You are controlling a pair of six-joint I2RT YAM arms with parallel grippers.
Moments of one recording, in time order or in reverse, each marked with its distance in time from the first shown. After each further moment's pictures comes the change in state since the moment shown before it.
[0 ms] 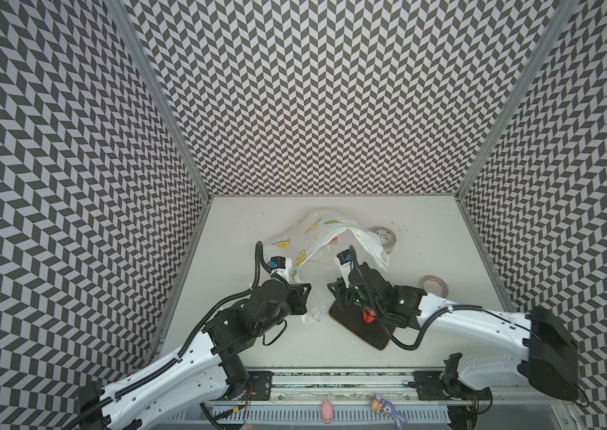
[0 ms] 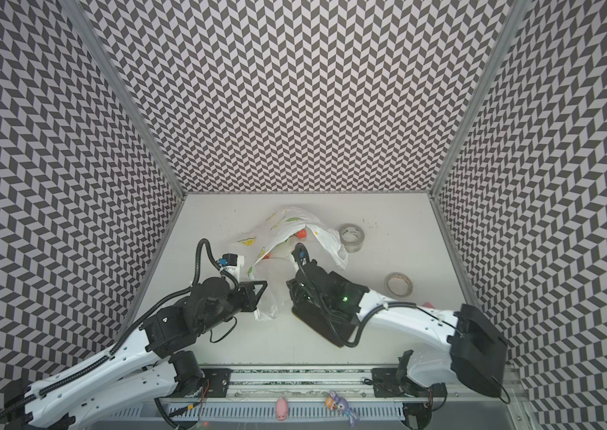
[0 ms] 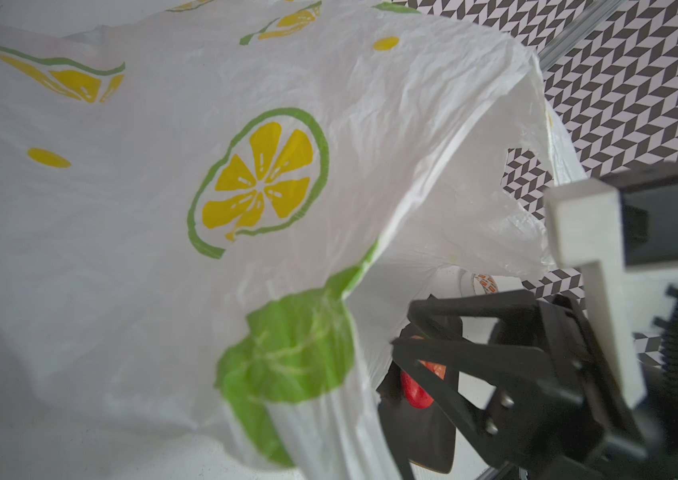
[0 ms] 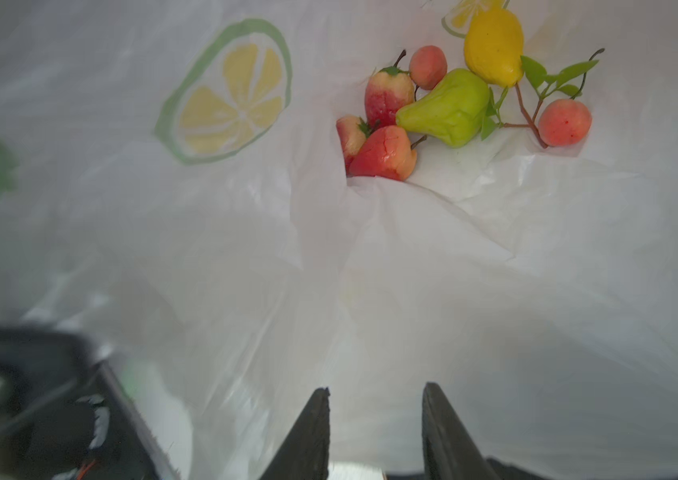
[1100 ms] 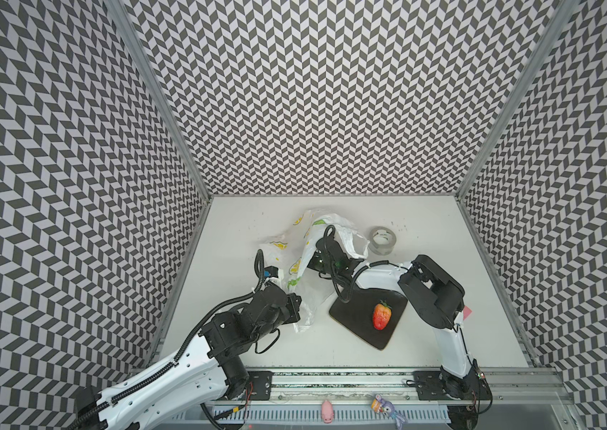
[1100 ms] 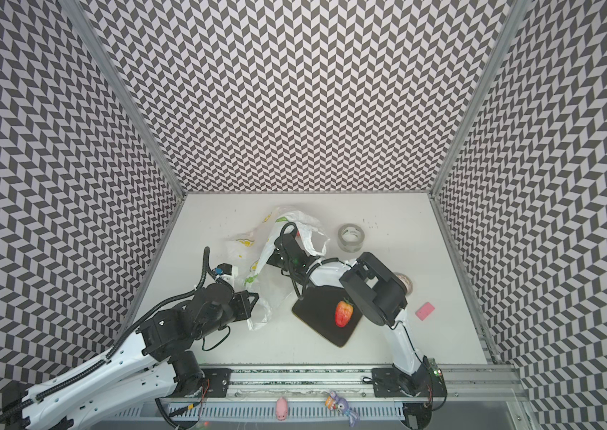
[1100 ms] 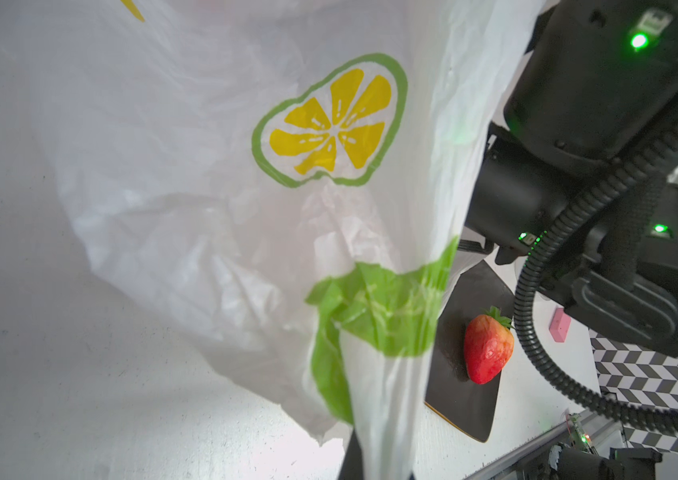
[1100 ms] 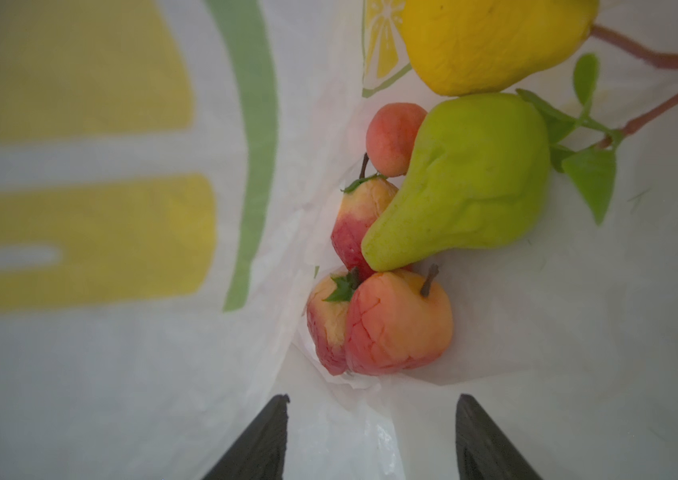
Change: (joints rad) left arm 0.000 -0.039 -0.024 -0.194 -0.011 -0.121; right arm -0.188 0.688 0.396 0.464 -0.233 0.568
